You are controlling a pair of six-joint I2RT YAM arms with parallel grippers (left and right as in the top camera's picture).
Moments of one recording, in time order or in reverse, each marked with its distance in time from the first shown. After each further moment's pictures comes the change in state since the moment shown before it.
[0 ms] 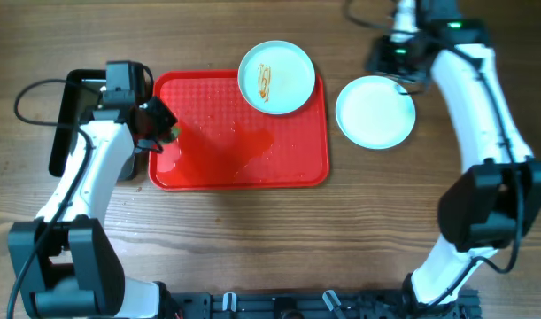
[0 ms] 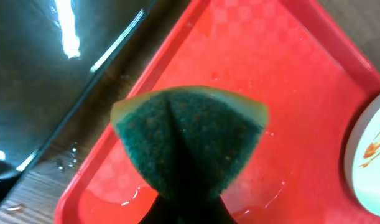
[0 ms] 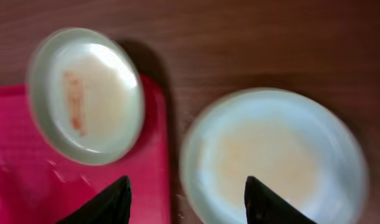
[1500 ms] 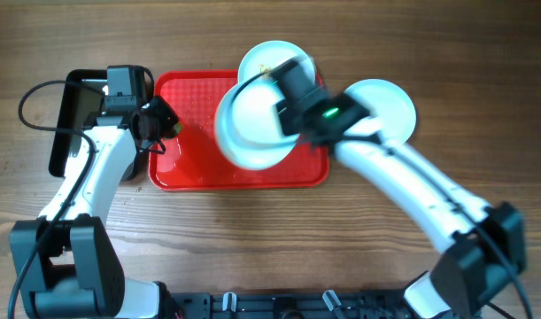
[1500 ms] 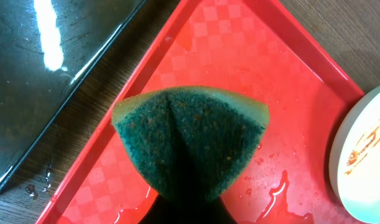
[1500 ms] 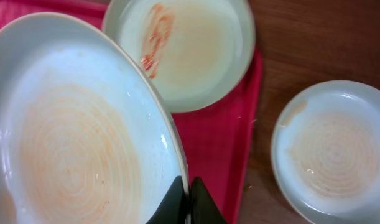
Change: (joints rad) left arm 0.000 -0.006 -0.088 0.163 0.034 0.000; right arm 0.490 -0.242 -0.343 0.184 0.397 0.116
